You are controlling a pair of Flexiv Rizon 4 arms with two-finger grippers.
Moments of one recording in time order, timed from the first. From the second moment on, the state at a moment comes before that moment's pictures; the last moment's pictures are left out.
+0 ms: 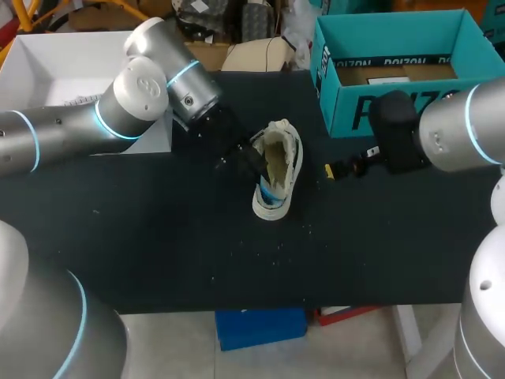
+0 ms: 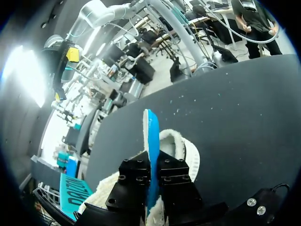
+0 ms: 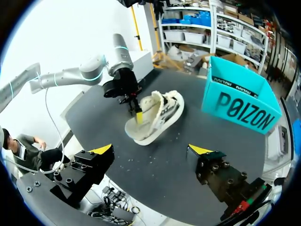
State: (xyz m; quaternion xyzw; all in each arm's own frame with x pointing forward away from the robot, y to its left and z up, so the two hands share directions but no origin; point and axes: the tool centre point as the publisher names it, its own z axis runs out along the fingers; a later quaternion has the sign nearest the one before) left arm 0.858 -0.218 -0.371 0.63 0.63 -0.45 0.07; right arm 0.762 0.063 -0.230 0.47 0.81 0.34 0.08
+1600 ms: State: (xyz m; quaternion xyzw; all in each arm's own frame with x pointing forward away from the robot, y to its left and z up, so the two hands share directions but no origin) left arm 0.840 -0.203 -0.349 0.61 0.67 -0.42 0.07; right arm 0.762 0.063 -0.230 0.47 0.81 0.34 0.08
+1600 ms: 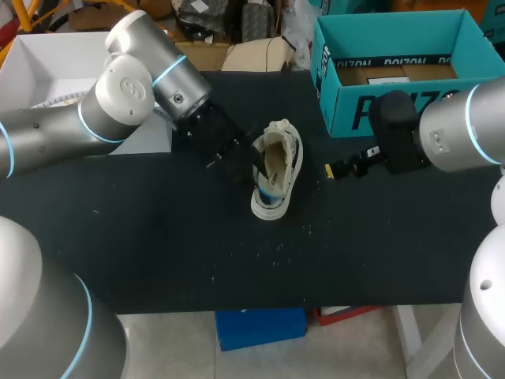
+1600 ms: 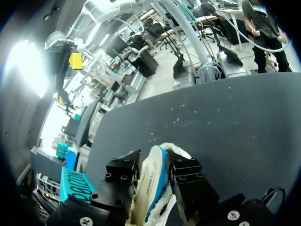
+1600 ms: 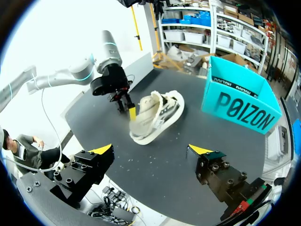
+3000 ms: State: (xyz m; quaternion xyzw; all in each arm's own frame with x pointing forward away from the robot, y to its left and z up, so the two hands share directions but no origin) left arm 0.832 -0.207 -0.392 0.61 0.70 -0.37 -0.03; right arm 0.762 0.063 -0.230 0.47 0.81 0.34 0.08
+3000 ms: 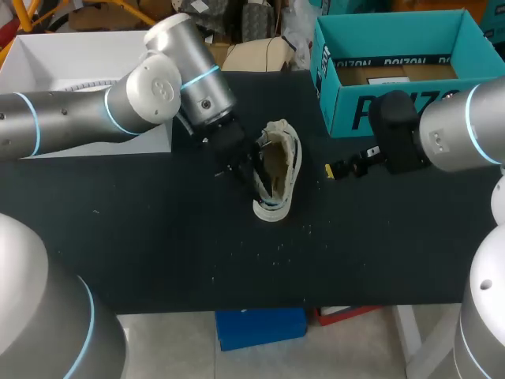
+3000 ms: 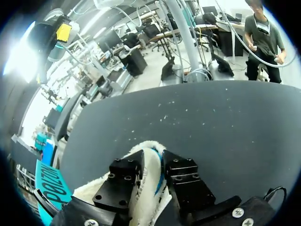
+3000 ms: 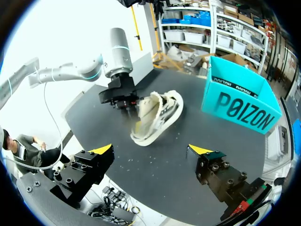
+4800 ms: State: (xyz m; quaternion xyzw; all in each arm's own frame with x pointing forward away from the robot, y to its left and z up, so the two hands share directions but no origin) left arm 0.831 -0.201 -0.395 0.67 0.70 -0.23 -0.09; right arm 0.761 0.062 -0.230 0.47 0.81 0.34 0.08
